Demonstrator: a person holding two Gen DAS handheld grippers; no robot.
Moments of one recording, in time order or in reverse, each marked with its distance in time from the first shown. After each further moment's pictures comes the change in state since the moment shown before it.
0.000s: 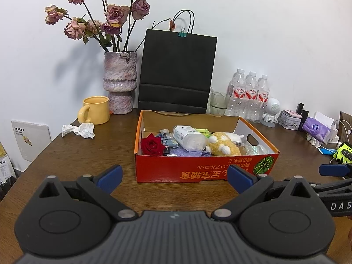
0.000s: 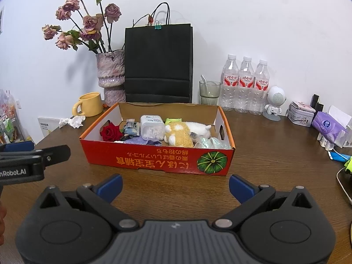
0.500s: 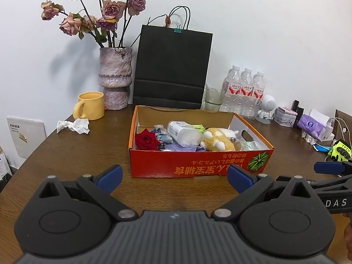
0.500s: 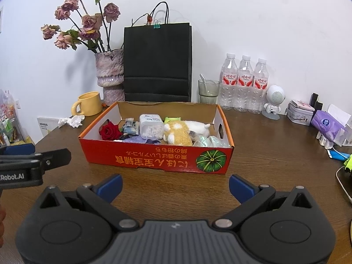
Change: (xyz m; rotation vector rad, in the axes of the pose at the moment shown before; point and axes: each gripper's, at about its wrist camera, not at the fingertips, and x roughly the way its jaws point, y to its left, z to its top) left arm -0.001 -0.002 -0.002 -0.004 0.021 -0.028; right arm 0.000 -0.002 -0.005 0.001 0.004 -0.003
